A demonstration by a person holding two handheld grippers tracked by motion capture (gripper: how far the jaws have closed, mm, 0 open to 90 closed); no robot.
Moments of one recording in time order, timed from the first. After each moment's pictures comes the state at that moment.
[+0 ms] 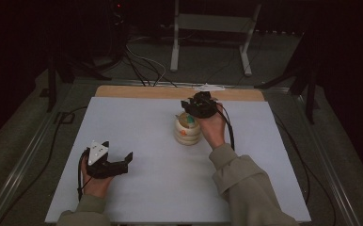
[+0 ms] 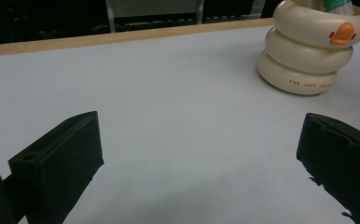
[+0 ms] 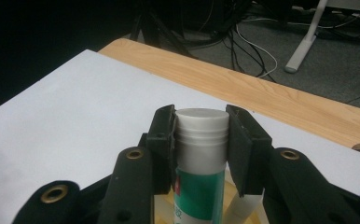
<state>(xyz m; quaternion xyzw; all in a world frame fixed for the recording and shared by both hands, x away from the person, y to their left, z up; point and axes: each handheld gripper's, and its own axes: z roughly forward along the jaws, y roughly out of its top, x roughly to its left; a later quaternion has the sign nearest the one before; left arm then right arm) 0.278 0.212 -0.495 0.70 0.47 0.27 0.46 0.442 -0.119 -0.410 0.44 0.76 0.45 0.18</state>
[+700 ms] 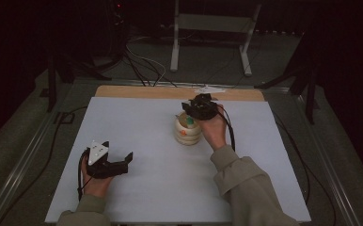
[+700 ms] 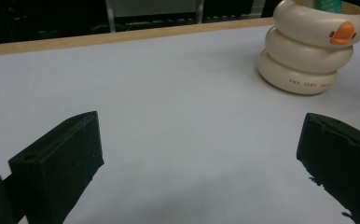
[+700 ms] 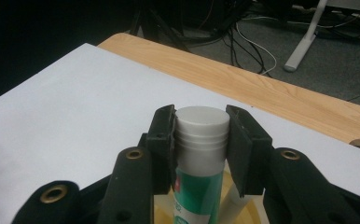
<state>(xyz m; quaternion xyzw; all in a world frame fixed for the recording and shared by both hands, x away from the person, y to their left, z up) 0.278 0.212 -0.495 0.70 0.47 0.27 0.46 0.438 -0.121 -0.414 0.43 0.76 0.45 0.18</state>
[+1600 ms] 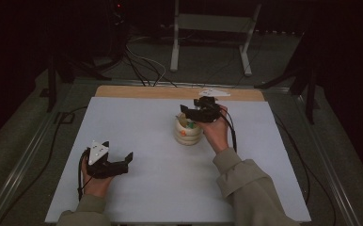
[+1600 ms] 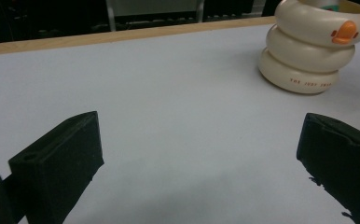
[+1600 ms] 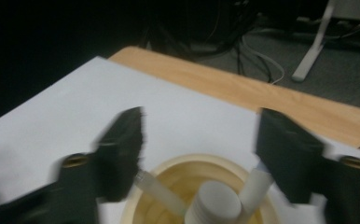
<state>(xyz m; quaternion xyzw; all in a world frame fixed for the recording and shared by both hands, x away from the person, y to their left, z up) 0.278 0.212 -0.495 0.70 0.47 0.27 0.46 0.430 -0.132 -0.417 0.43 0.74 0.48 0.18</state>
